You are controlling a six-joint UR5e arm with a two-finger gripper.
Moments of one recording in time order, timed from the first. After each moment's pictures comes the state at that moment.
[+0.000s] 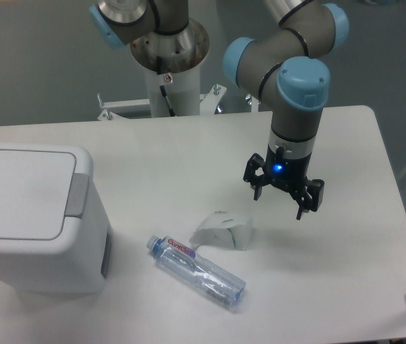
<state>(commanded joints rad) 2.62 -1.87 -1.69 -0.93 1.42 1.19</state>
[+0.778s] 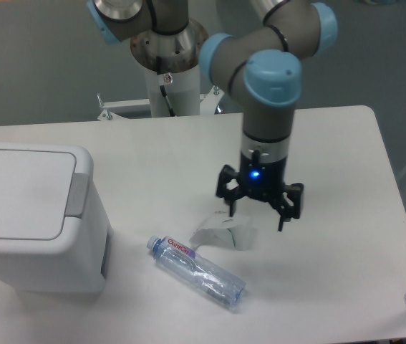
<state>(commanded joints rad) 2.40 -1.86 -1.49 -0.94 1.39 0.59</state>
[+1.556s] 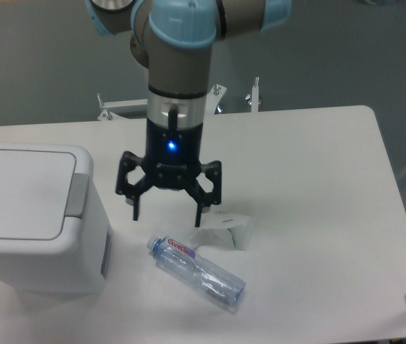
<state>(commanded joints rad) 2.29 -1.76 -1.48 -0.94 1.25 0.26</state>
